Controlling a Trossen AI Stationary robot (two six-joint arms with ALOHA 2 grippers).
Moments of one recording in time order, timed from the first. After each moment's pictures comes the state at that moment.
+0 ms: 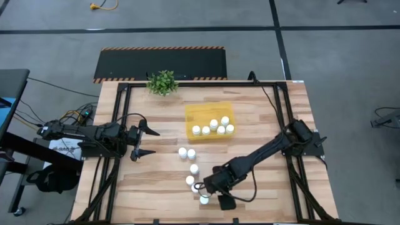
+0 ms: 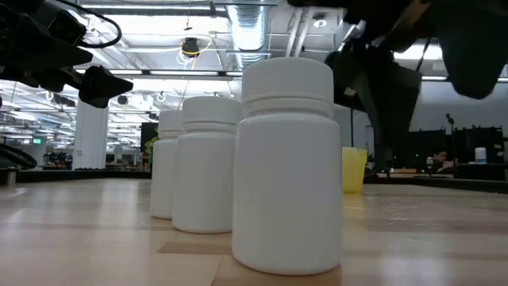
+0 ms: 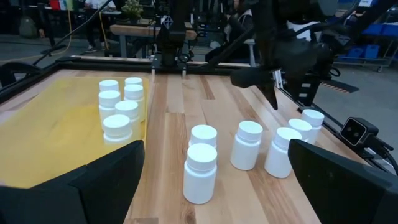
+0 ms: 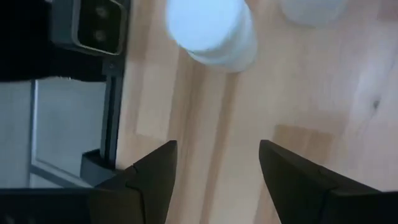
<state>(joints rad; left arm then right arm) -0.10 0.14 0.01 0.03 0.04 -0.09 0.49 2.00 1.47 -0.65 -0.26 0.34</state>
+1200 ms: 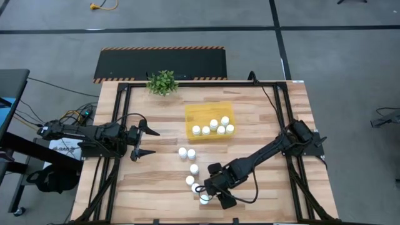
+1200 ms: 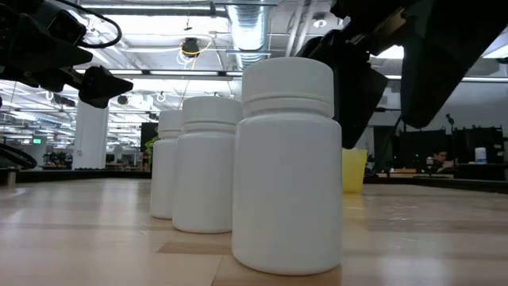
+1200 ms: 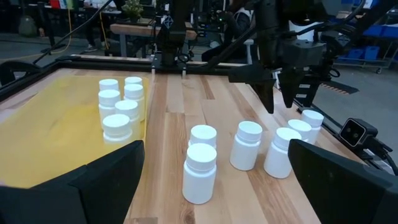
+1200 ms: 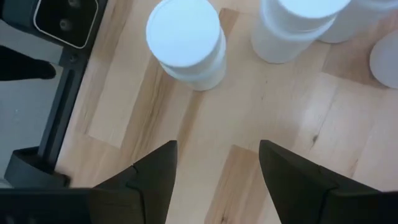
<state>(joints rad) -0.10 0.14 0.01 0.03 0.04 -0.10 0.50 2.00 1.47 -0.64 -0.10 0.15</state>
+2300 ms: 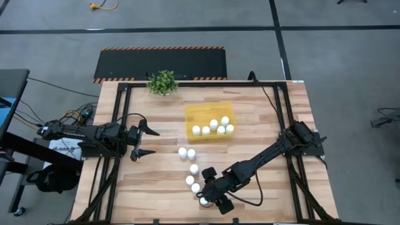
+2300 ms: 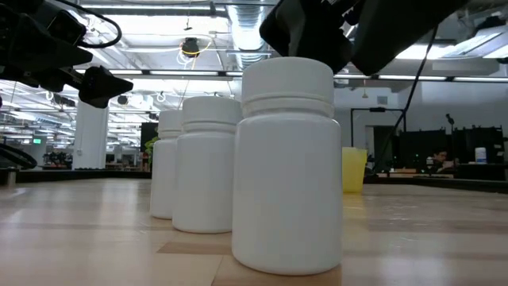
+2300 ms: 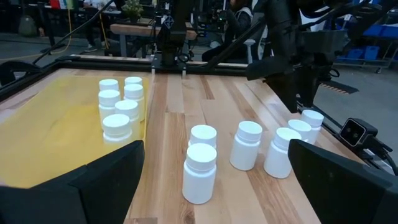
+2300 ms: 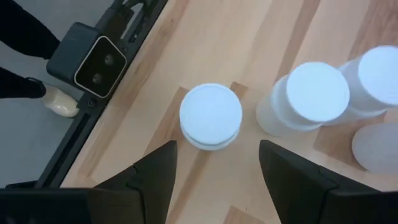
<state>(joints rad) -0.10 0.14 0.01 0.03 0.04 -0.10 0.54 2.00 1.47 -0.46 -0.04 0.03</state>
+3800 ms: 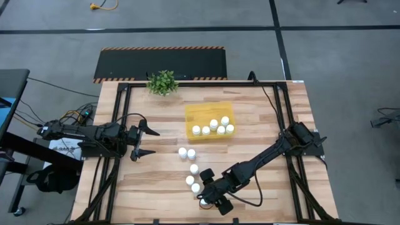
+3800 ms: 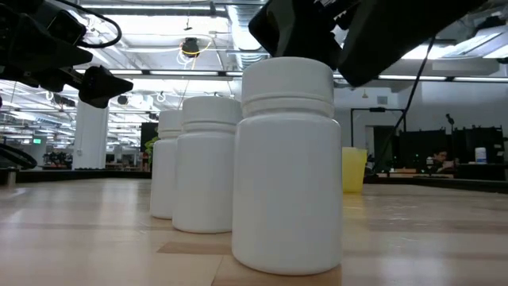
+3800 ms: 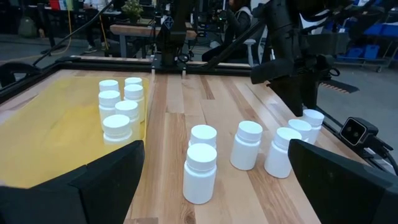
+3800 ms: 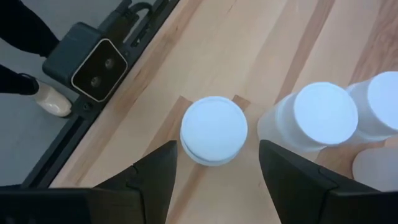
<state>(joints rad) -0.10 0.14 0.01 0.03 0.04 -0.09 0.54 2.02 1.45 -0.39 -0.02 -0.03</state>
